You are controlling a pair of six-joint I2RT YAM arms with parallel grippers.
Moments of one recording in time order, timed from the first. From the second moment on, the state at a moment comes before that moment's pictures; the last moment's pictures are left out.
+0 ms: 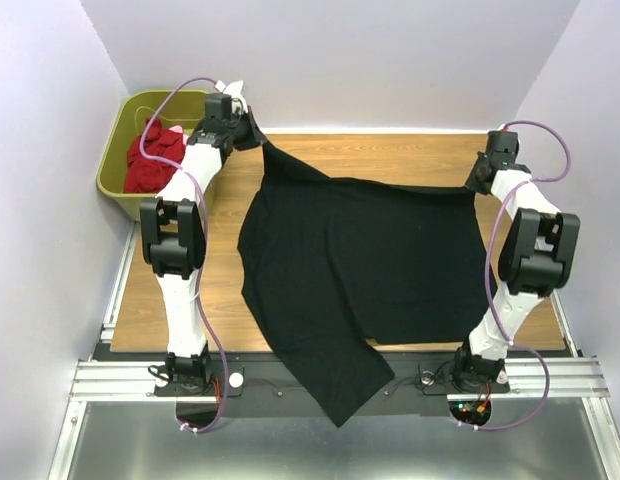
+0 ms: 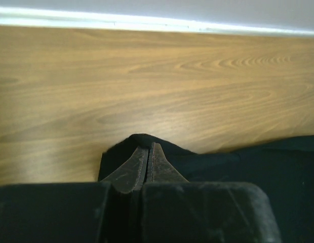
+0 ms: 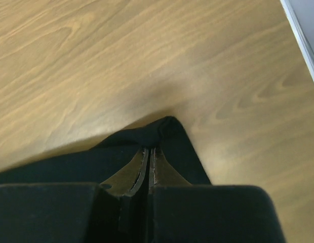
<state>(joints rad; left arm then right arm) -0.13 2.11 1.87 -0.27 0.31 -0.34 -0.18 1.88 1.45 -0.35 0.17 0.26</state>
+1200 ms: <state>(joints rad) -0.15 2.11 1.73 -0.10 0.37 -0.51 -0.18 2.10 1.72 -0.16 0.18 0.23</state>
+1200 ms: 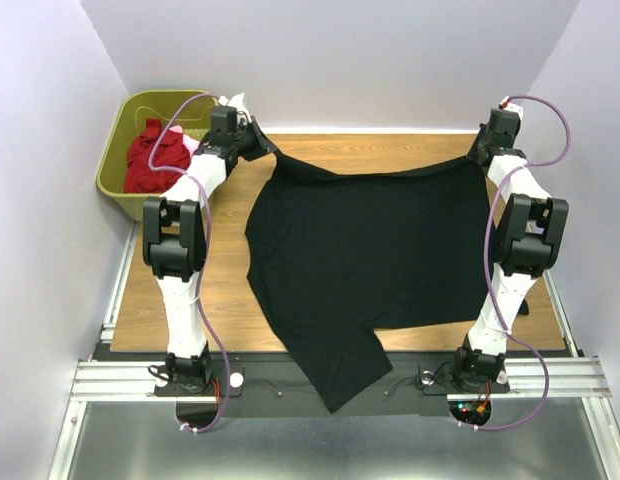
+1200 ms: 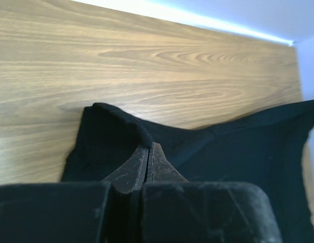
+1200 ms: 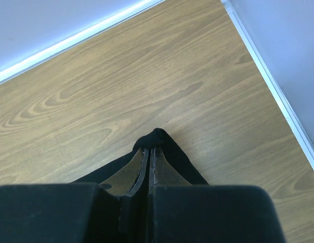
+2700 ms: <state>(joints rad) -0.30 1.30 0.82 0.13 0.24 -1.06 -0.18 1.69 1.26 -0.18 0.36 0.34</state>
